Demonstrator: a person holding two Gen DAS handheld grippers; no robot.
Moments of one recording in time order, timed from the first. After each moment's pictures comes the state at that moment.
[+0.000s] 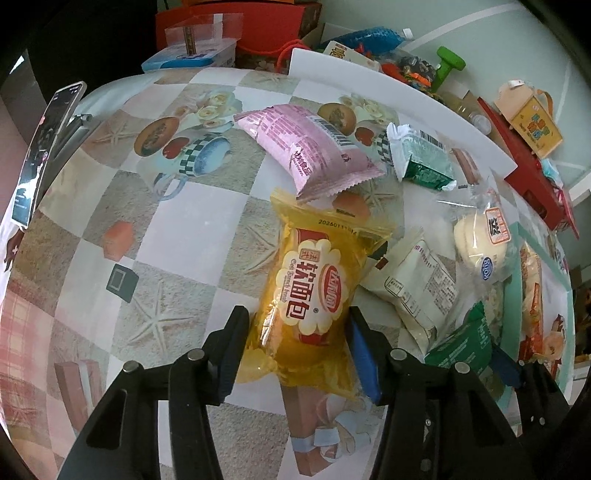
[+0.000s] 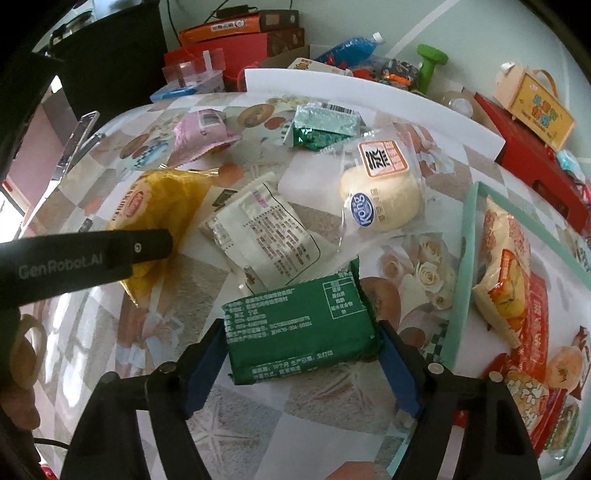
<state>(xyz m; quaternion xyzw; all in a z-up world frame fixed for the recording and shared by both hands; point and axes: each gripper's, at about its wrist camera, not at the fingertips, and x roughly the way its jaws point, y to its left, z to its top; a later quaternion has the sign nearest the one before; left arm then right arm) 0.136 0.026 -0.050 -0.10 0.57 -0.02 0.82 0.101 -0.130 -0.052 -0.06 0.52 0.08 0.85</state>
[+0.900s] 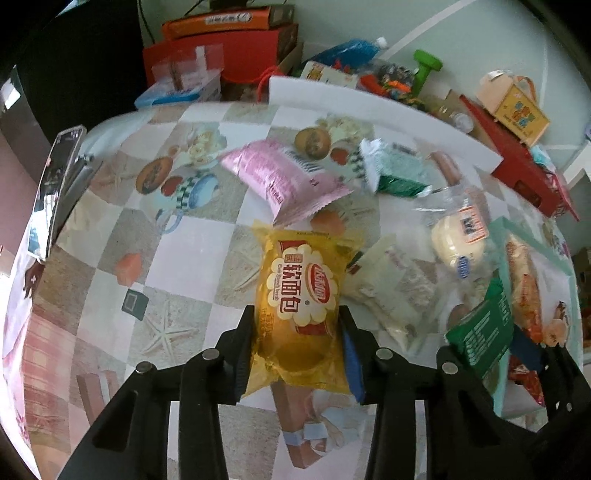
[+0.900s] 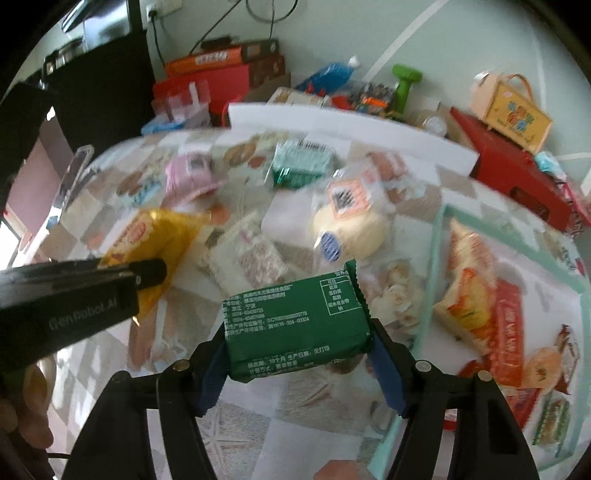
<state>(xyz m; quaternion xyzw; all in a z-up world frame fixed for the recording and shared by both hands) 0.134 -0.009 -0.025 -0.05 0.54 -0.03 0.84 0.095 -0.142 -0.017 -0.04 0.47 0.06 0.88</state>
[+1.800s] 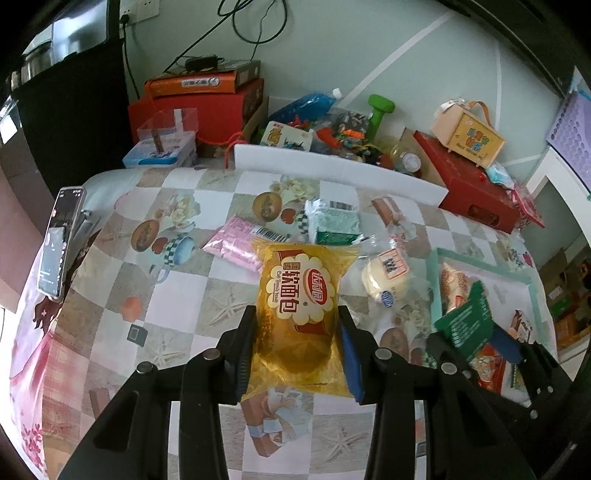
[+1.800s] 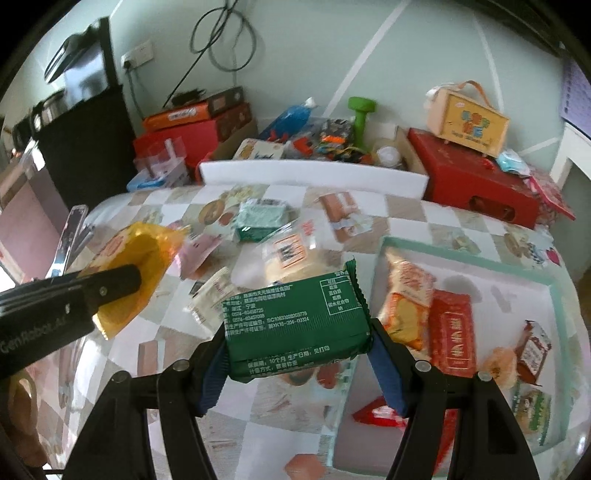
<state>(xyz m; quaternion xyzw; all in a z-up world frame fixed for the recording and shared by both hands) 0.107 -0.027 0.040 -0.05 0.46 -0.07 0.88 0.079 -0.181 0.027 0.00 0.42 0.02 0.91</state>
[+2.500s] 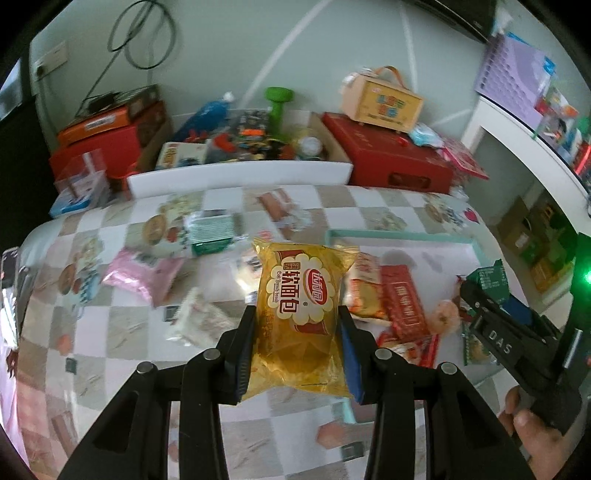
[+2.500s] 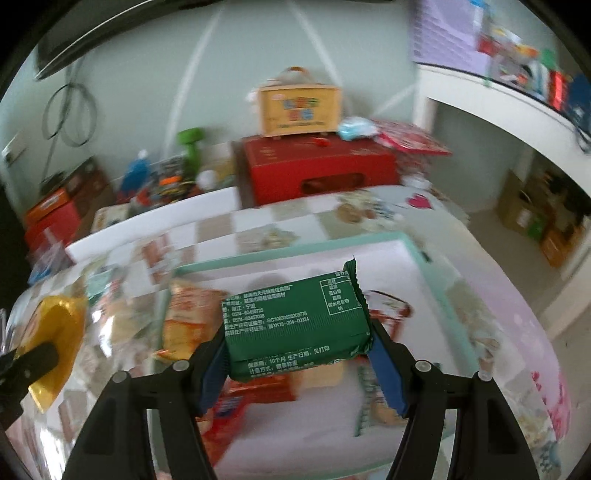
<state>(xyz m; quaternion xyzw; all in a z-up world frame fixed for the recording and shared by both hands) 0.094 -0.136 0.051 0.01 0.45 -0.19 0.87 0.044 -0.338 0.040 0.10 0.38 -0.21 0.90</state>
